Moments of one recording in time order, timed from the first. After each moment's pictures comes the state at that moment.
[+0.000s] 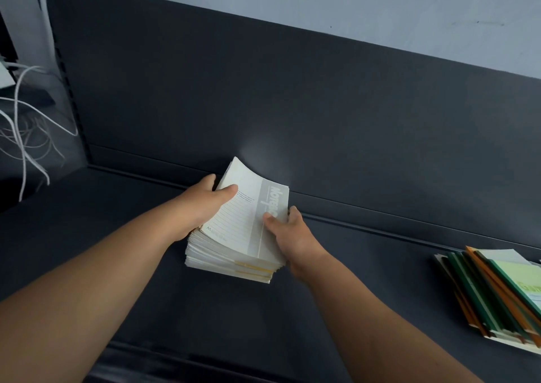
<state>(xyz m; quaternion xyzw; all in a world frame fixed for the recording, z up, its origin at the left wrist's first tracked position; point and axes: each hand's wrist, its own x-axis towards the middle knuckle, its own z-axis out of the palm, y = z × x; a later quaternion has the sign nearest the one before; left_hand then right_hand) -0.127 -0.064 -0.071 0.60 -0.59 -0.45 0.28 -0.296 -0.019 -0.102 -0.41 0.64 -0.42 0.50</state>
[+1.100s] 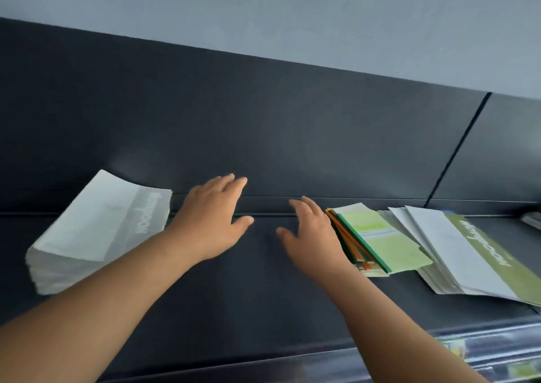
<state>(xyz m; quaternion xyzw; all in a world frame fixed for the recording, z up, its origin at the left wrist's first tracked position) -0.318 0.040 -0.037 0.41 -0.89 -0.04 0.18 -0.484 0.116 -0.068 -0.57 0.78 -0.26 0.05</state>
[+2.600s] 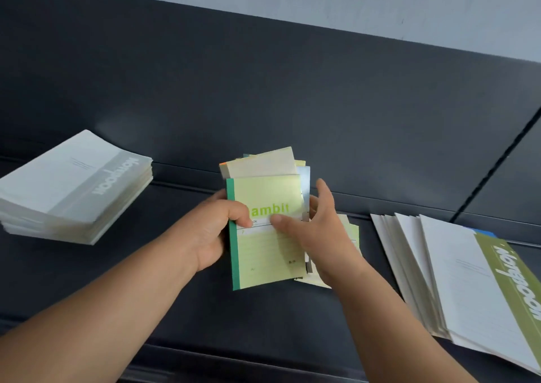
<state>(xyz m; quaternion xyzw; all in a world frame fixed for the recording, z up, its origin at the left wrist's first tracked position) -0.438 0.081 -0.069 0.42 -0.43 -0.69 0.39 -0.609 0.119 -0.083 -0.48 0.61 -0.49 0.41</state>
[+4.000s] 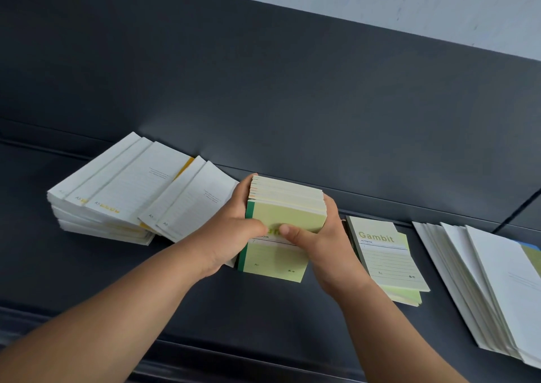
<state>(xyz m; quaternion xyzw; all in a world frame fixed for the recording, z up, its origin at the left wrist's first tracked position) -0.356 0.060 -0.086 0.41 -0.63 -0.56 0.34 -0.529 0.092 -0.112 -0.50 0.51 -0.54 0.44</state>
